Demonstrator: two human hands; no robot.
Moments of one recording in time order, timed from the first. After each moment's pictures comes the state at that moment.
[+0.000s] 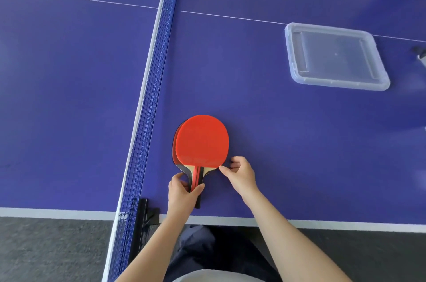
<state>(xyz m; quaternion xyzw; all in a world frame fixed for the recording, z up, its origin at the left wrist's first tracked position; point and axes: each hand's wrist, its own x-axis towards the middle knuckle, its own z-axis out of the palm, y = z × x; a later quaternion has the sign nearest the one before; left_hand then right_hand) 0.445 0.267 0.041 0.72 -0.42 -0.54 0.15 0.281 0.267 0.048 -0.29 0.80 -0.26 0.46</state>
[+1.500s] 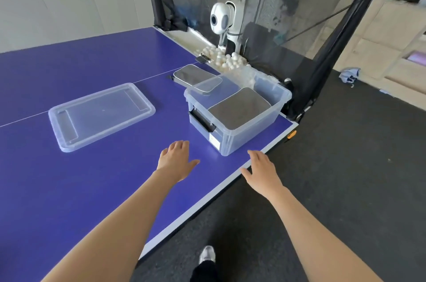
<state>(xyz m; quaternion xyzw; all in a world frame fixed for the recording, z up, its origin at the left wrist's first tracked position) -0.105 0.436 0.195 0.24 -0.96 -0.13 -0.07 -0.214 0.647 0.174 -0.28 0.95 -0.12 0.10</state>
